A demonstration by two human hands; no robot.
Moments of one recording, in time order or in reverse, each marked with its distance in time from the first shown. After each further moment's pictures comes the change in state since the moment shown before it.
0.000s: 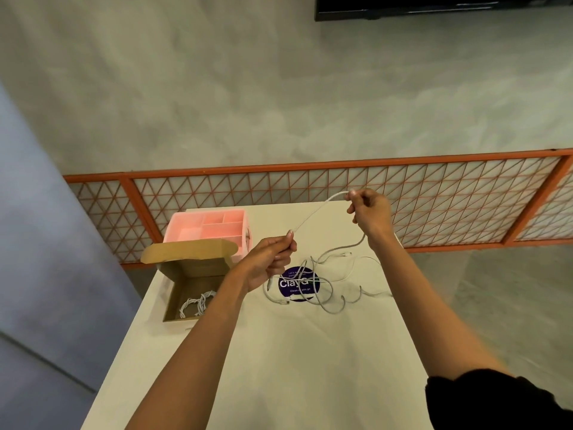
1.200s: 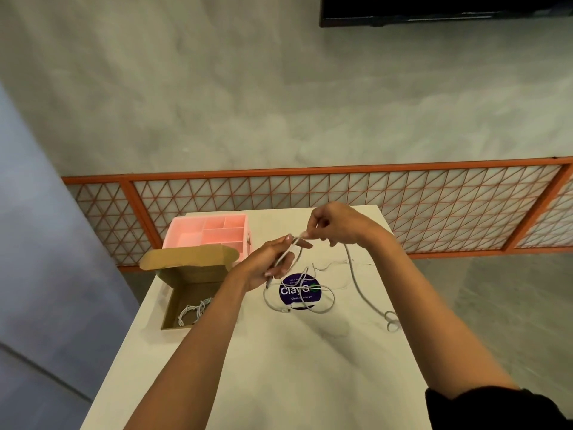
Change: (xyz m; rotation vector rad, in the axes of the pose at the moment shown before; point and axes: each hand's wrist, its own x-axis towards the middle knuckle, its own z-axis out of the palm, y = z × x) left_hand 0.018 0.002 -0.016 0.118 -0.112 0.008; right_hand -0.022 -0.060 0.020 -0.596 -0.762 -0.169
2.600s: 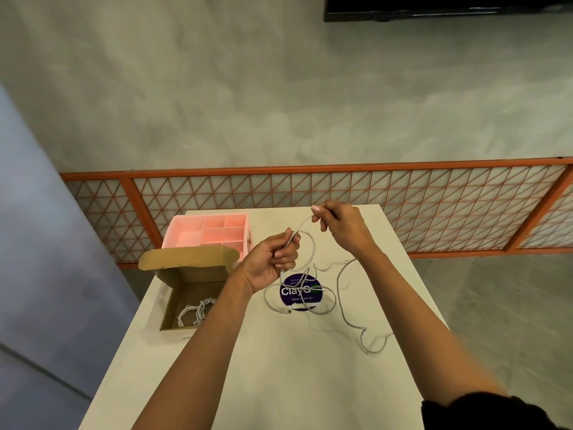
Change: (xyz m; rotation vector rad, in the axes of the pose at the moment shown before) left_hand 0.006 0.004 0.004 -0.524 -0.108 0.082; right_hand 0.025 0.033 0.028 0.215 0.444 -0.057
